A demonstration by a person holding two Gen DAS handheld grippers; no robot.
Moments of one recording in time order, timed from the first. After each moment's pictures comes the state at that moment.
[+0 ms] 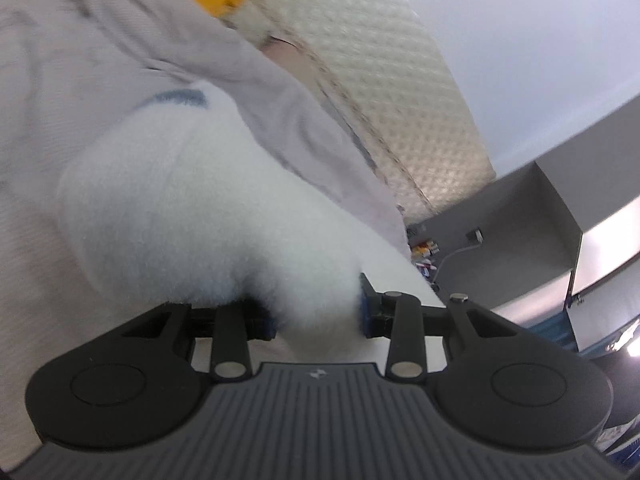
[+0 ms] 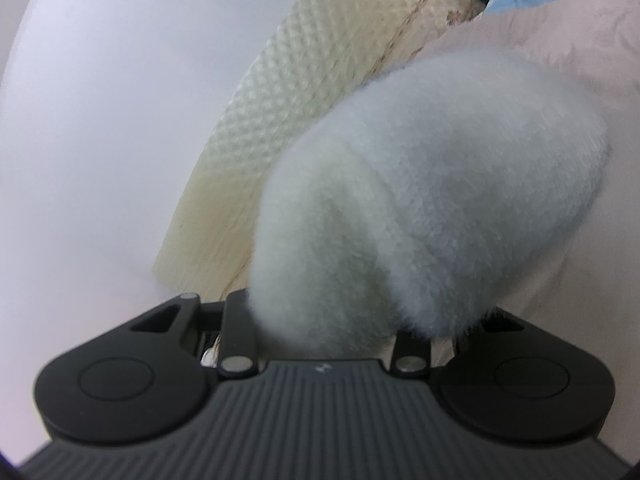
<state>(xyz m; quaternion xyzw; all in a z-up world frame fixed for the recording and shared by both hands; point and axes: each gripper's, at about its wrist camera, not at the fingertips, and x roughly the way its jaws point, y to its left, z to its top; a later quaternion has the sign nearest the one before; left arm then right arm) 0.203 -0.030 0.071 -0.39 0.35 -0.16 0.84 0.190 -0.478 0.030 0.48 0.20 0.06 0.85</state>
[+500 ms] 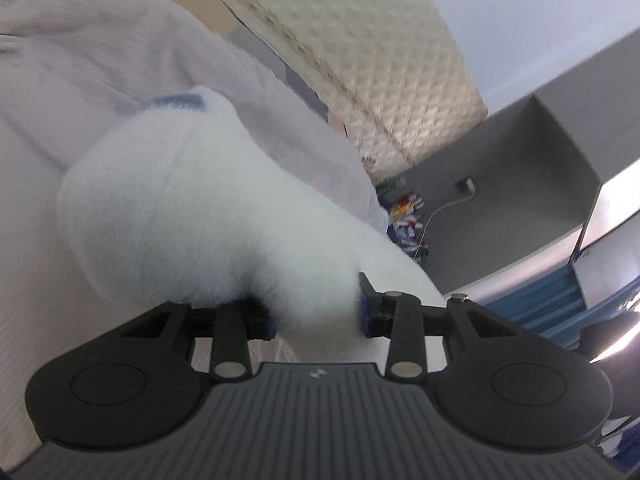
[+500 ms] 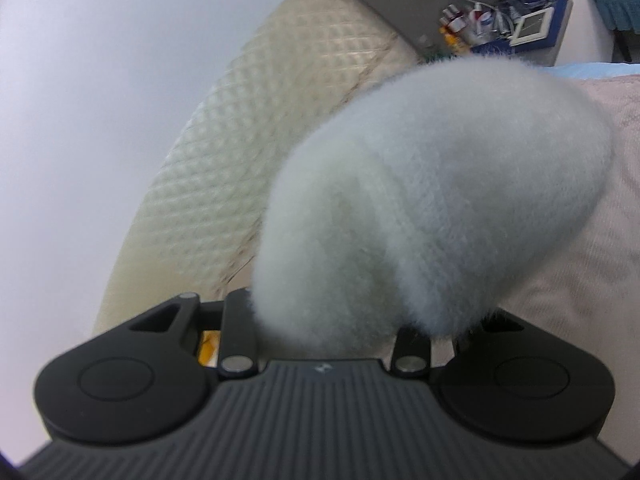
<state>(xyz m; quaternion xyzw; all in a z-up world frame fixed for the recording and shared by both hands) 0.440 -0.236 0.038 -0.34 0.39 -0.24 0.82 0.319 -0.639 -0.002 0.47 0.17 -0.04 0.87</state>
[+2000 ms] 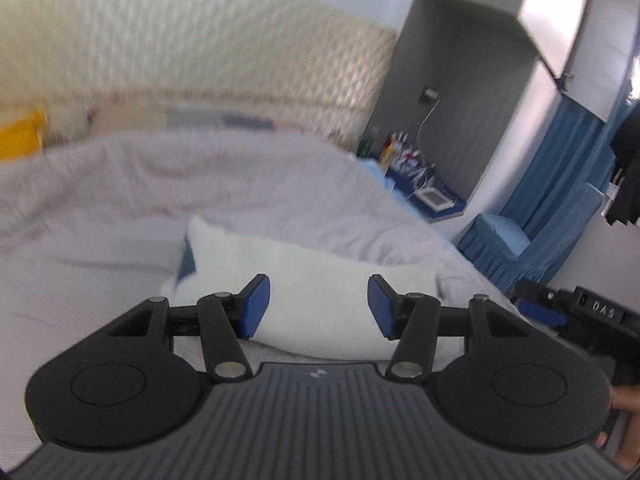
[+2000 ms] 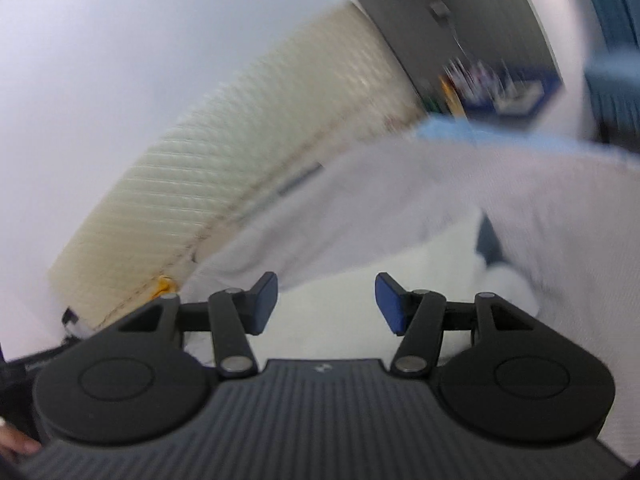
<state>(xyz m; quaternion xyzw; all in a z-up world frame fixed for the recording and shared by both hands) 0.260 -0.228 0.143 -0.04 0.31 -0.28 0.91 0.143 -0.583 0.074 0.31 0.18 -0.06 0.93</state>
